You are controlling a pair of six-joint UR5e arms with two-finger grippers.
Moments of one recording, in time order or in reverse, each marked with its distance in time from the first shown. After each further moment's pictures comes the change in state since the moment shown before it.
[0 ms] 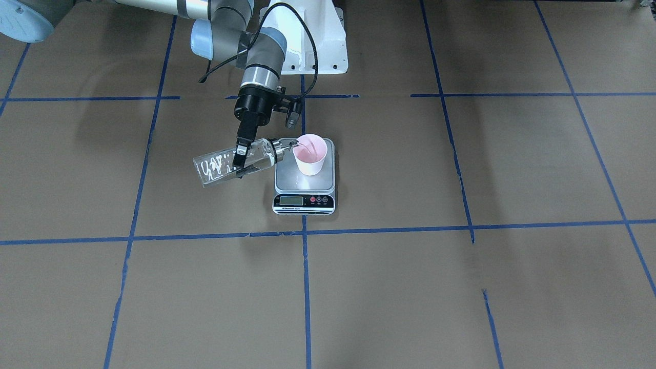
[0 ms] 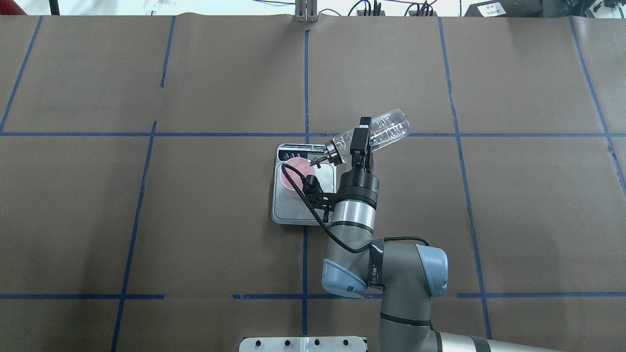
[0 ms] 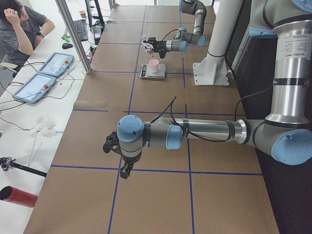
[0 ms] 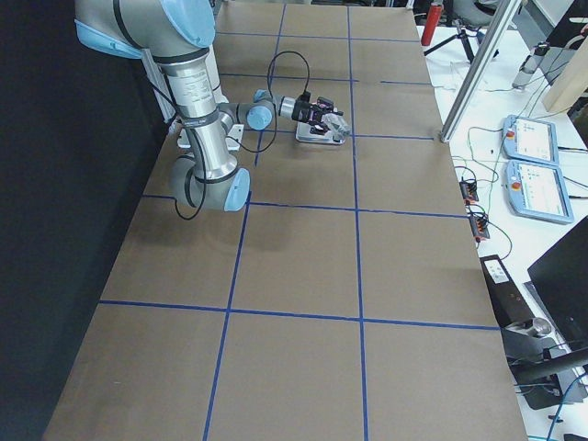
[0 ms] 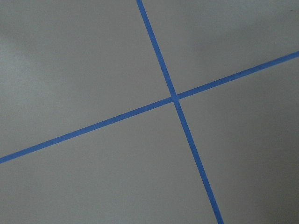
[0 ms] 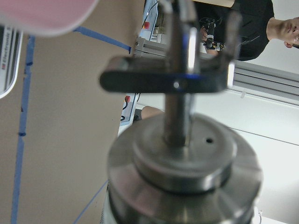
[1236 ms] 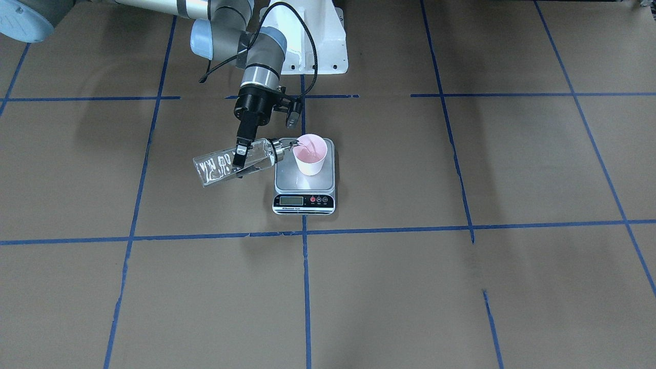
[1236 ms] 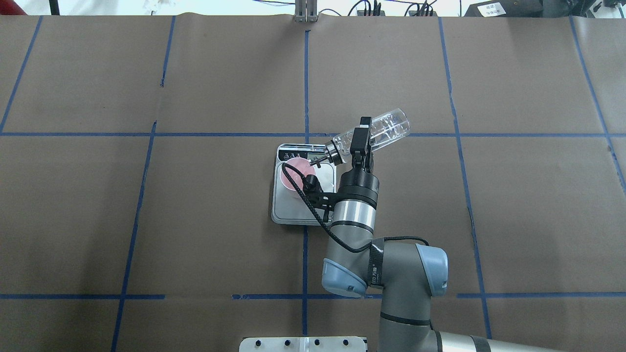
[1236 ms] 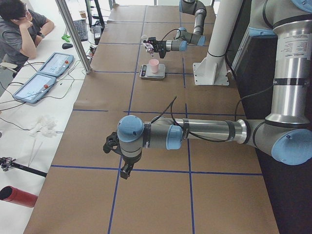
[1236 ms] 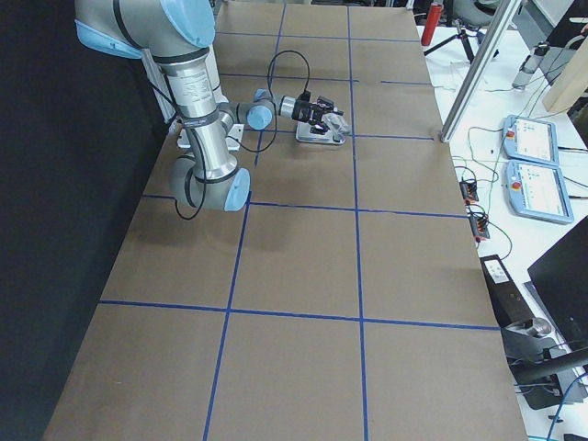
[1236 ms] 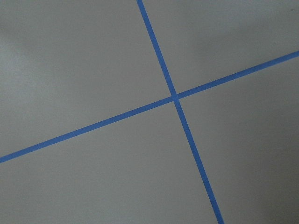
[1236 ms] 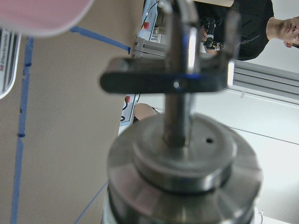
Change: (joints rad) left arm 0.000 0.002 0.000 -0.001 0.000 0.000; right arm 0.002 0.001 0.007 0.009 0.006 0.006
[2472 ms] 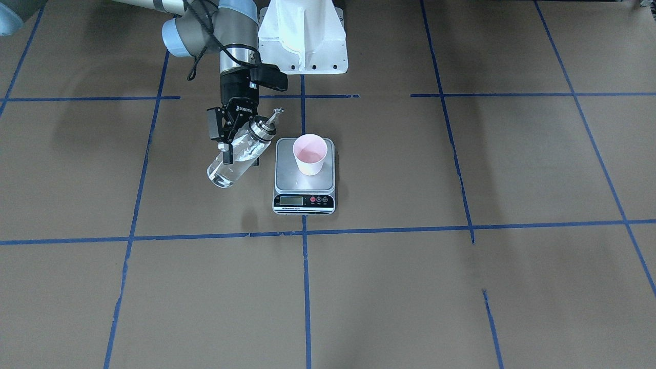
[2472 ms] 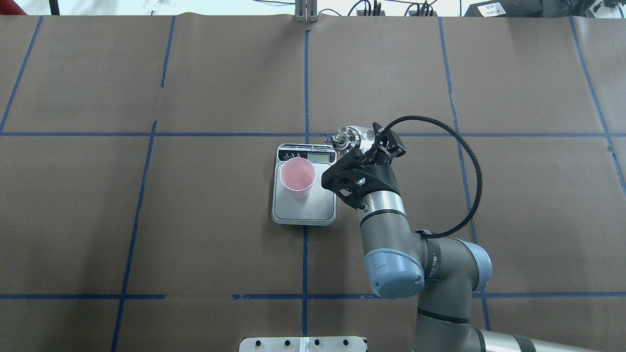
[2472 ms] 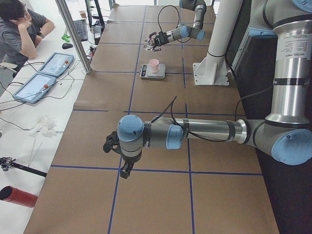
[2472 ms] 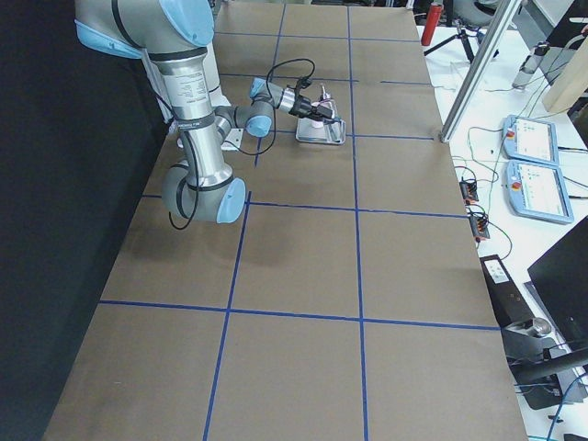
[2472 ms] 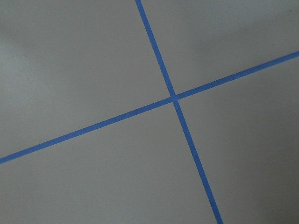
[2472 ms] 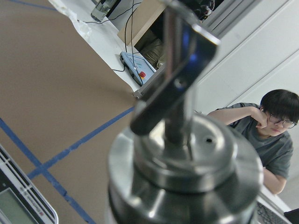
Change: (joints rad) left arm 0.000 0.000 -0.004 0.000 -0.002 0.000; right arm 0.034 -0.141 0.154 0.549 0.358 0.466
